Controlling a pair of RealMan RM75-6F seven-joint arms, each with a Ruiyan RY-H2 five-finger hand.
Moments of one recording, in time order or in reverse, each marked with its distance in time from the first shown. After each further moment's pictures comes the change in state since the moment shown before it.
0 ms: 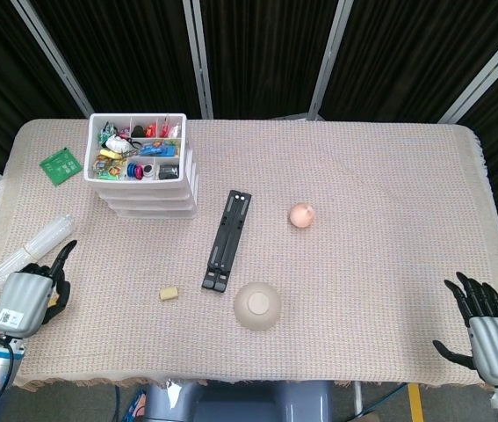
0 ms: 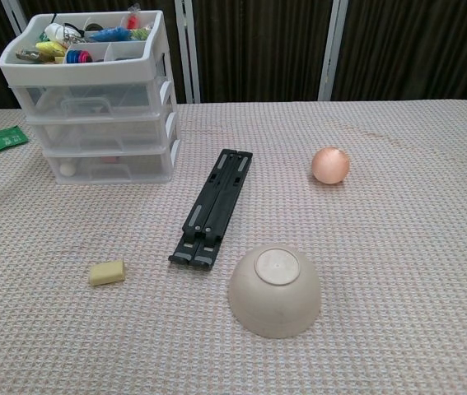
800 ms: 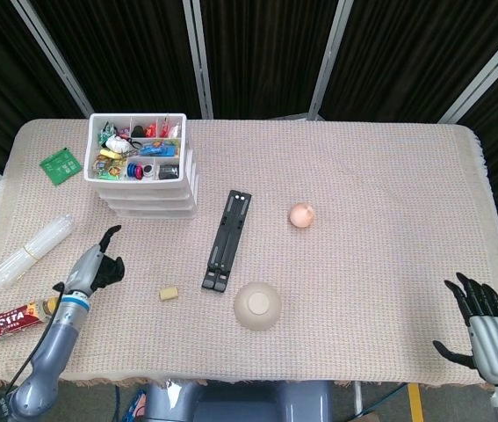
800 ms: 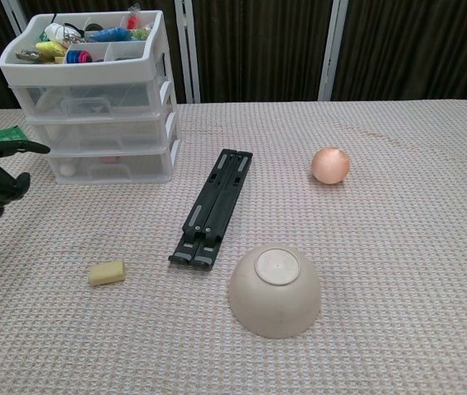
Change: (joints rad) left arm -0.277 -0.145 -0.281 -0.179 -0.945 -0.420 -0.090; right arm 0.009 0.010 0.001 -0.009 0.024 -0.028 0.013
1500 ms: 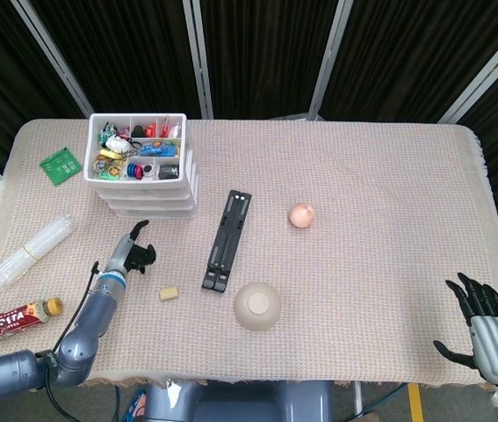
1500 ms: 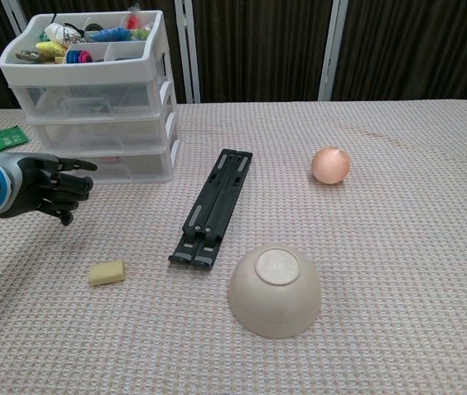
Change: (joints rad) left arm -0.211 -0.154 -0.109 0.198 -0.414 -0.097 -0.045; right arm -0.001 0.004 0.001 -0.008 0.009 -0.002 0.010
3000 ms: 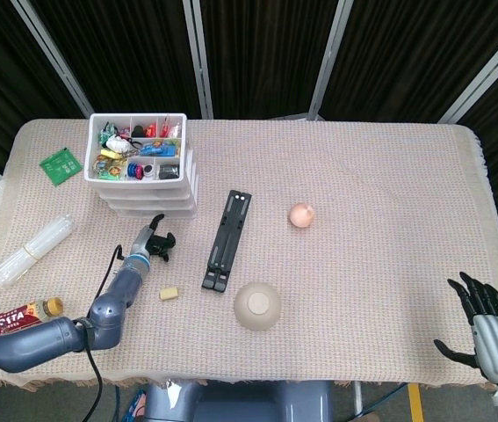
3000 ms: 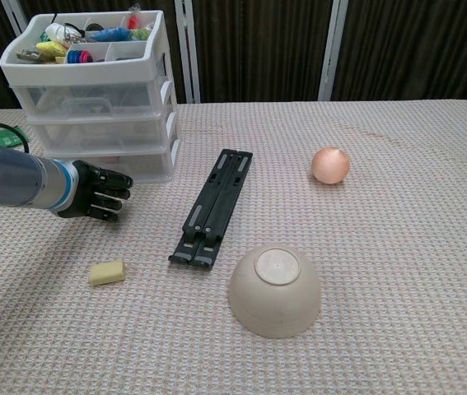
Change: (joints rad) left arm -0.175 -0.149 -0.072 0.332 -0.271 -0.180 -0.042; right arm 0.001 0.006 0.004 -0.008 0.012 -0.005 0.025
